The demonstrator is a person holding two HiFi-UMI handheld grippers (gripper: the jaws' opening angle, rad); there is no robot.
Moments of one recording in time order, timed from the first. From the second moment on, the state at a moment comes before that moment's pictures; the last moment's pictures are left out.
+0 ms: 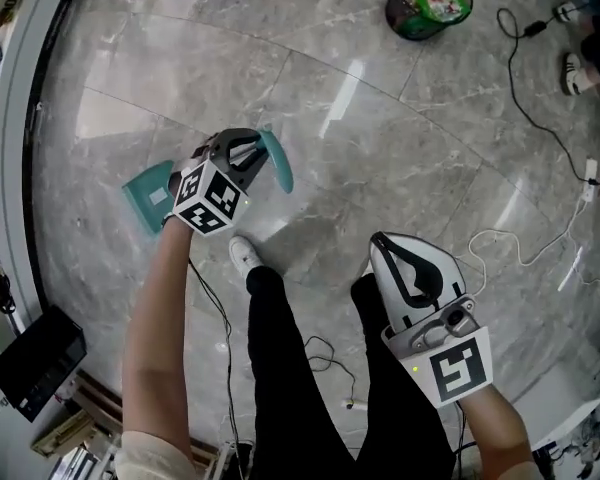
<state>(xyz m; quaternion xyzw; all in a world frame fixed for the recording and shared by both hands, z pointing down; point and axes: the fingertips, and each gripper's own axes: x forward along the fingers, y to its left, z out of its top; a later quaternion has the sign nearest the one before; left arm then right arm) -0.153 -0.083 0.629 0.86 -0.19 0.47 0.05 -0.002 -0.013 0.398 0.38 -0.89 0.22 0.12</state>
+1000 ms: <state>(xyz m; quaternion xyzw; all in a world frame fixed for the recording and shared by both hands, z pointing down) -0.545 0.062 0.404 0.89 -0.41 0.21 0.01 -0.408 0.085 0.303 0.33 -0.91 0.22 0.15</state>
